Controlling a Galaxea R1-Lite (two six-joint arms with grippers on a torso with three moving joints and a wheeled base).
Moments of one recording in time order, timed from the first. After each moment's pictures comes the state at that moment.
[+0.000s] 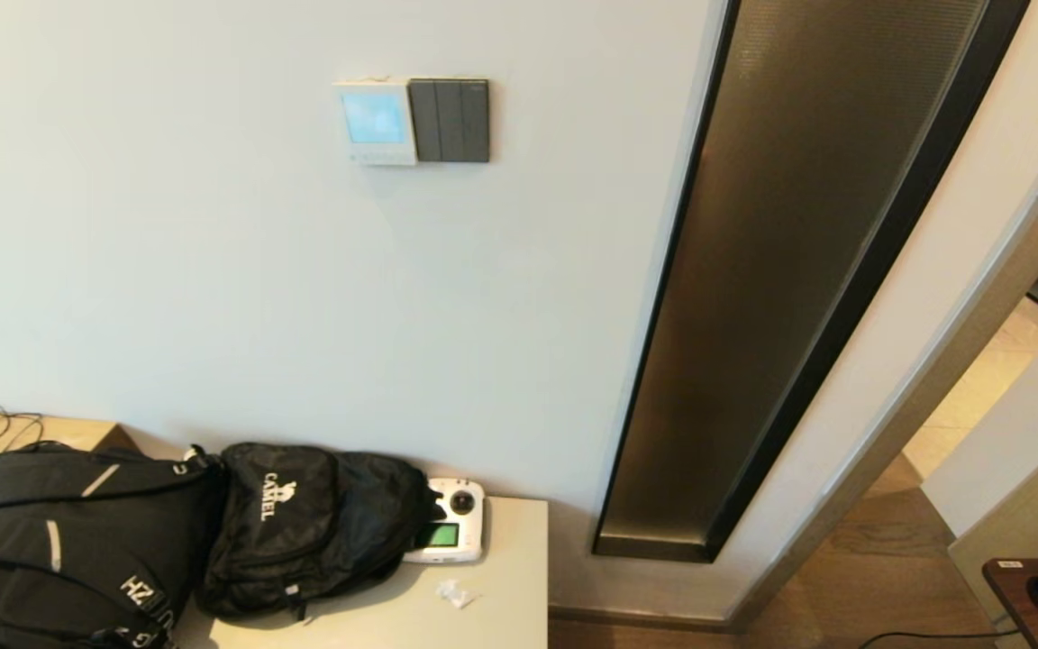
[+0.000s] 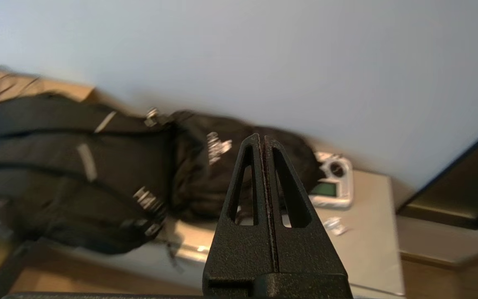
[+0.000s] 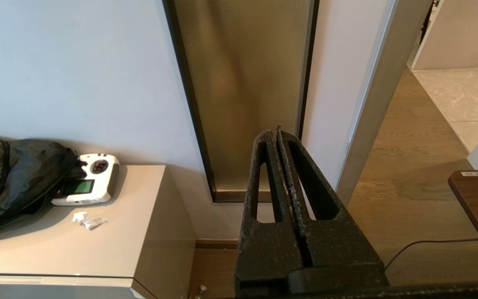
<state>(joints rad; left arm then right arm) -0.20 0.47 -0.20 -0.13 0.31 -0.07 0.00 0.00 0.00 -0.01 0.02 -0.01</state>
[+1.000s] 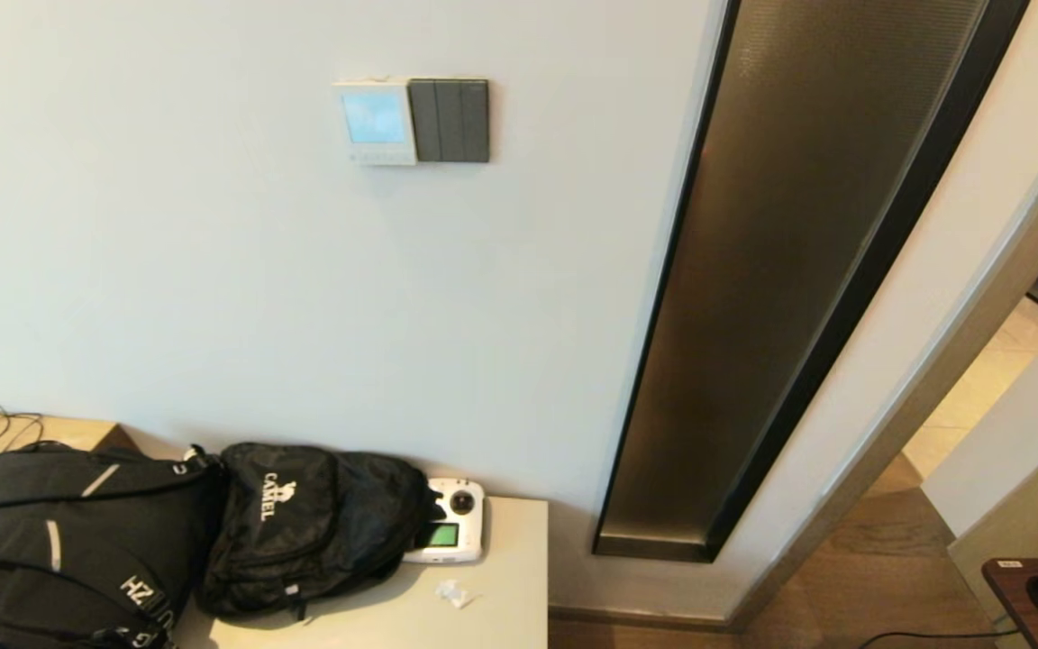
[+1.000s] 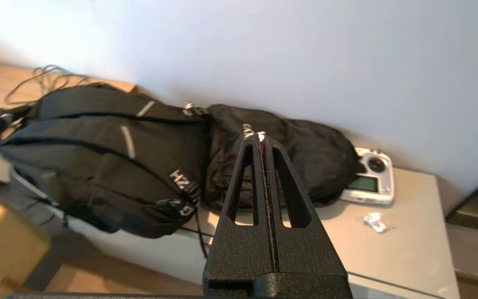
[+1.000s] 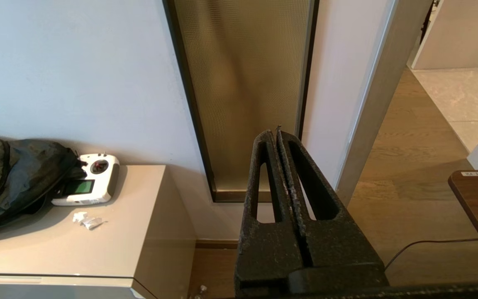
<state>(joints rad) 0.01 0.03 -0.06 0.07 0.16 0.03 0.00 0.00 0.00 -0.01 0.02 -0.01</state>
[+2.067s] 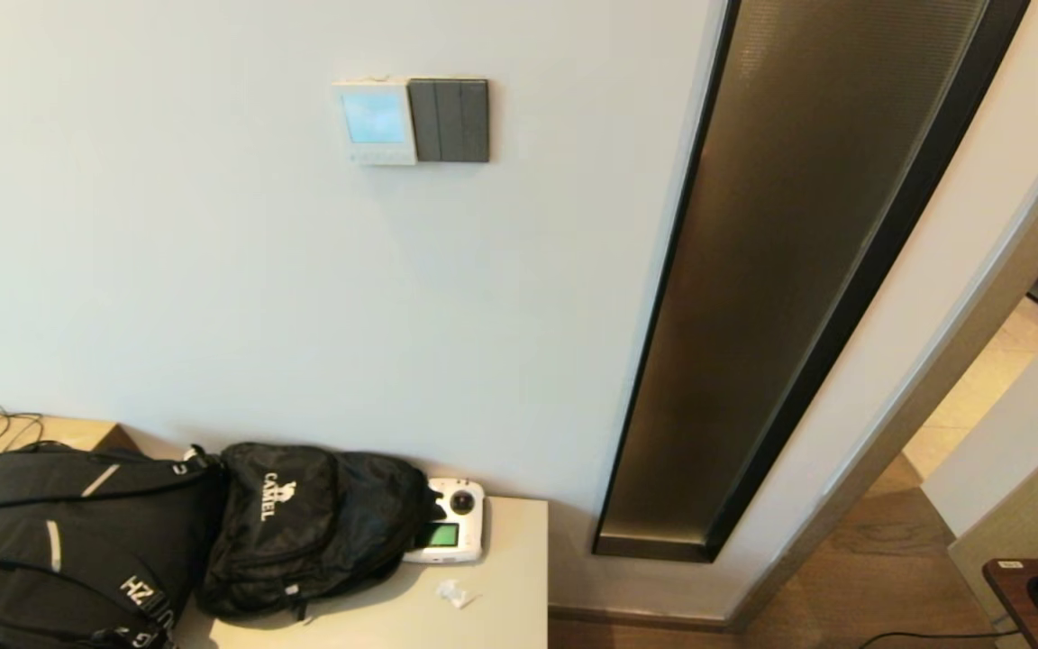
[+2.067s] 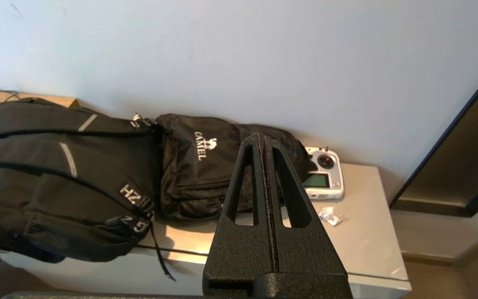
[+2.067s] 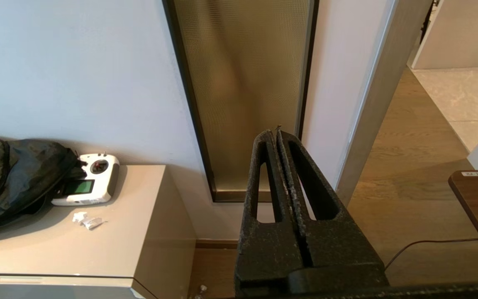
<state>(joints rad) 0.00 0.00 -0.02 0.02 0.00 -0.01 0.00 0.00 0.00 -0.01 0.02 -0.01</state>
